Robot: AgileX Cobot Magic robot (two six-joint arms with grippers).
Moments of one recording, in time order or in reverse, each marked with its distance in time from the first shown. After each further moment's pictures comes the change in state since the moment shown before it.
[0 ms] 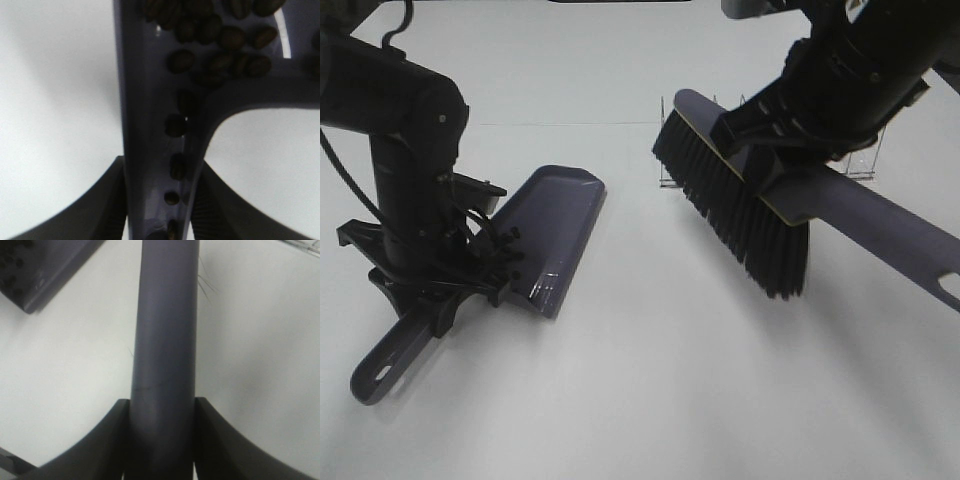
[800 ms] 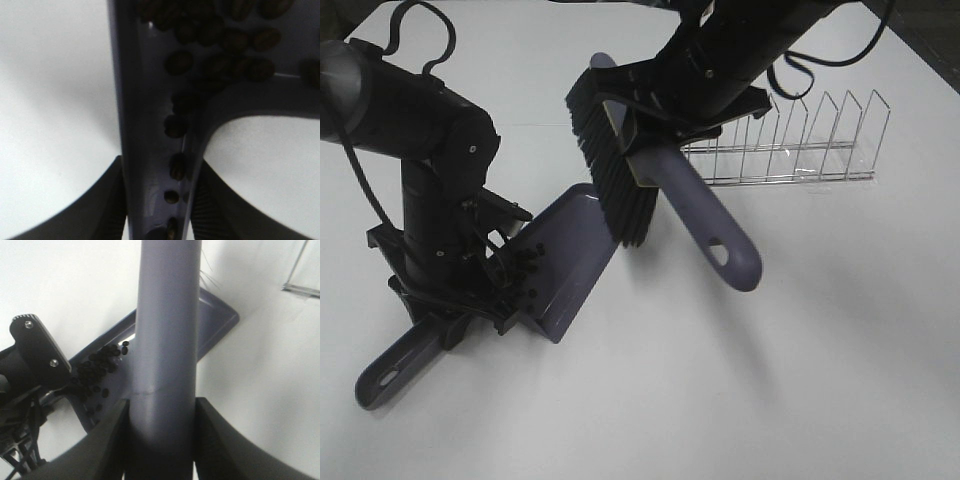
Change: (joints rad) left arm -0.074 0.054 0.002 0.084 -0.028 0.061; right arm 0.021 0.327 -0.245 0.266 -0.251 -0.014
